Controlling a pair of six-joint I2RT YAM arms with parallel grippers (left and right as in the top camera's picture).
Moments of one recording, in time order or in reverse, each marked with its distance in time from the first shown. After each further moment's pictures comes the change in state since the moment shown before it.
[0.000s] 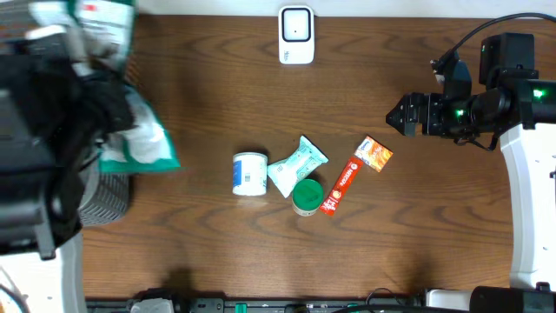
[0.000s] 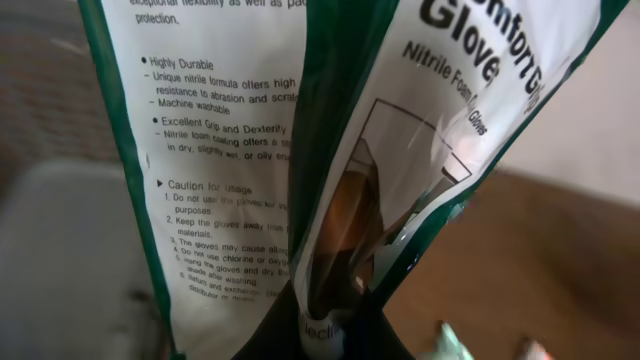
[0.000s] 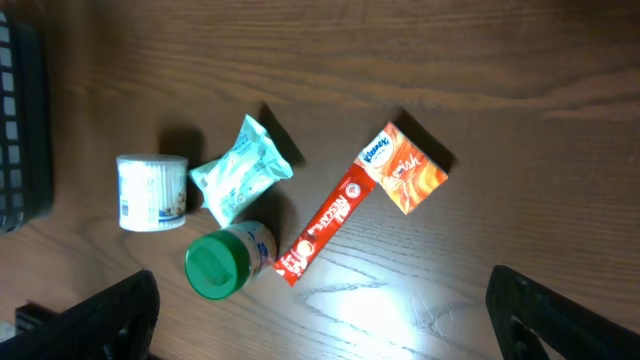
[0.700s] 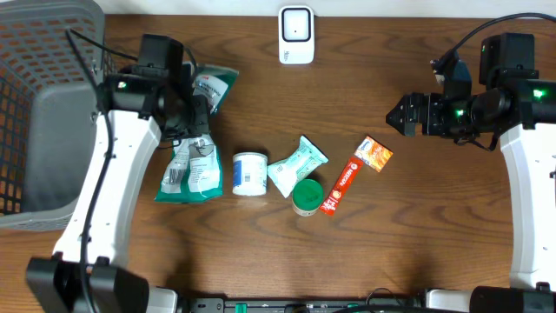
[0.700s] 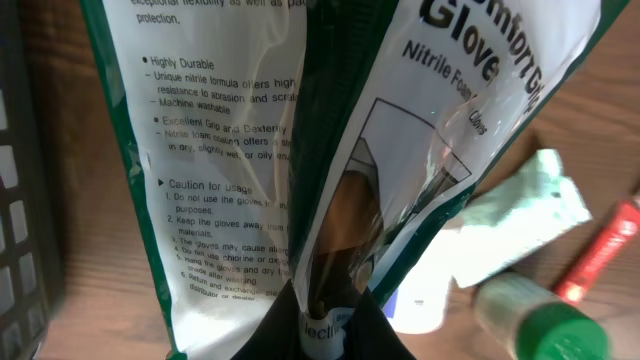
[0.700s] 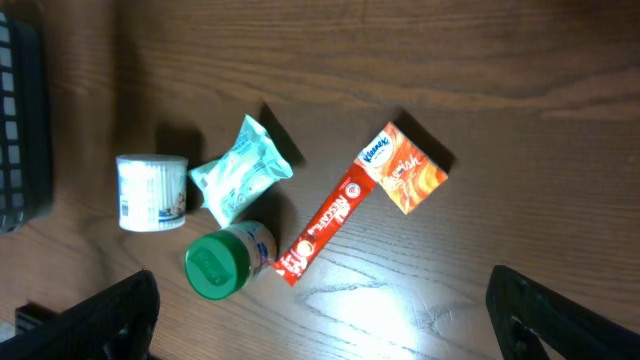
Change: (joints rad) left arm -0.207 0.403 -0.179 -0.101 -0.060 -0.026; right arm 0.000 0.000 0.000 0.000 0.000 0.000
